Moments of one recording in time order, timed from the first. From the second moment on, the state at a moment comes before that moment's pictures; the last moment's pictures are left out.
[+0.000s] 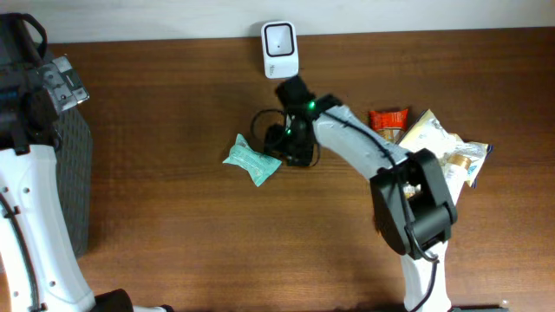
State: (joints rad) left arm 0.22 1.59 2.00 -1.21 -0.40 -0.18; right arm 0.49 2.16 1.64 -0.80 -0.37 0.75
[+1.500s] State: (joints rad) left arm 0.22 1.59 2.00 -1.21 -0.40 -0.18; right arm 0.49 2.30 1.46 -0.06 -0.76 0.48
